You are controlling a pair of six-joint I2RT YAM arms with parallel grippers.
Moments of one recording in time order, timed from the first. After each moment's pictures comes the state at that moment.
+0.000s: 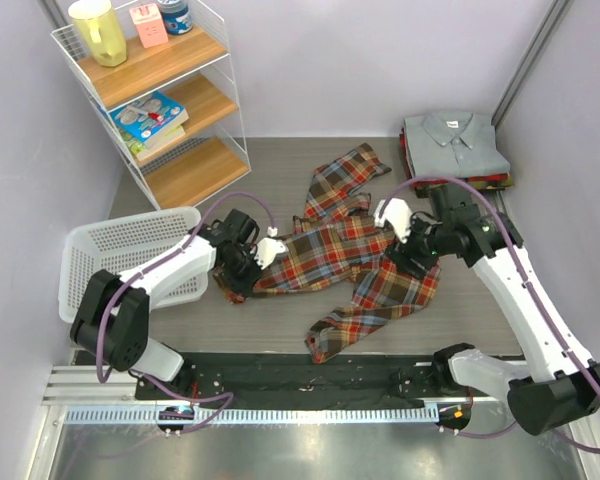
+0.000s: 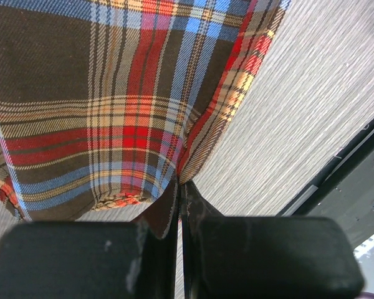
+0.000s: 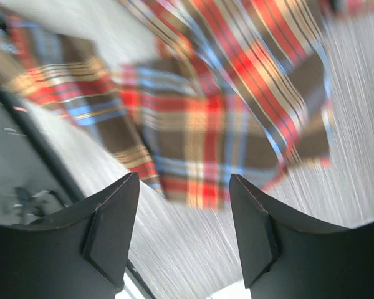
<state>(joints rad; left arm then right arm) -0.51 1.47 0.94 -0.78 0.29 0.44 0.34 1.10 1.22 -1.13 -0.34 -0.73</state>
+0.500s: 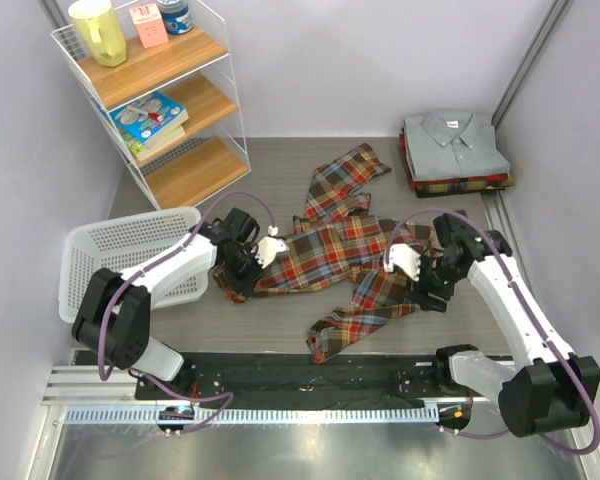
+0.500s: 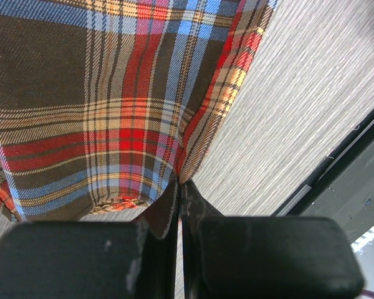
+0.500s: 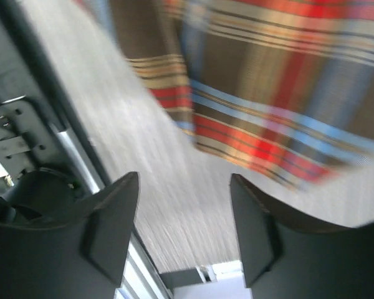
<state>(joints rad) -0.50 1.49 0.95 -0.79 0.32 0.44 0.12 1.09 0.96 -1.22 -0.31 -1.14</state>
